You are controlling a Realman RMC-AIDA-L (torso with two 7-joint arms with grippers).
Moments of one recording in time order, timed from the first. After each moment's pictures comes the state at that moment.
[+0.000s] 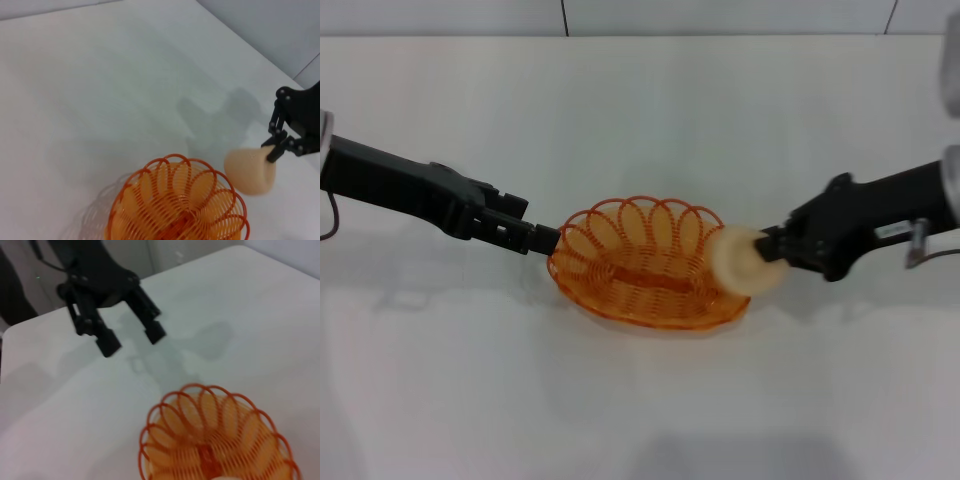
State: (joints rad) left arm -0.61 -1.99 0.87 1.08 2.21 1.84 -2.17; right arm 0.44 2.02 -1.39 -1.39 -2.03 -1.46 2.12
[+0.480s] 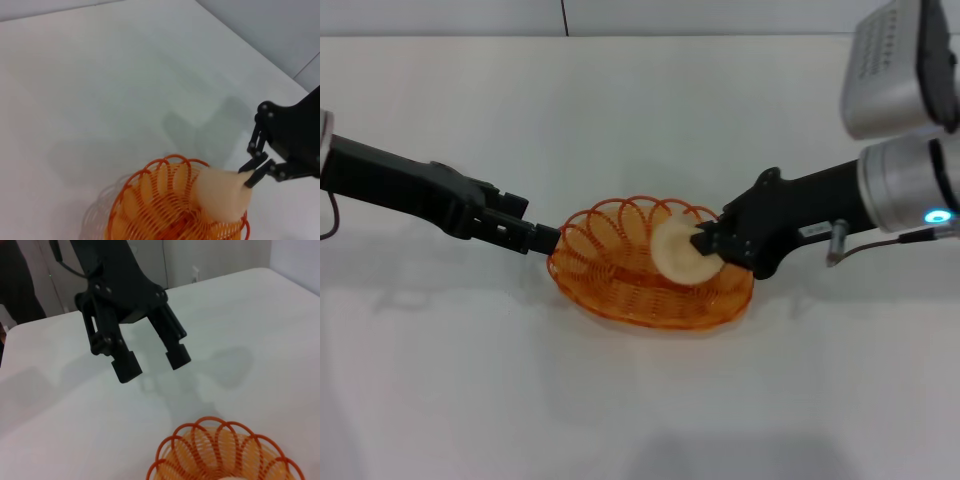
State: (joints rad) left arm -0.61 -1.99 0.87 1.08 2.21 1.84 -2.17; right arm 0.48 2.02 -1.57 -1.35 -1.99 -1.27 2.10
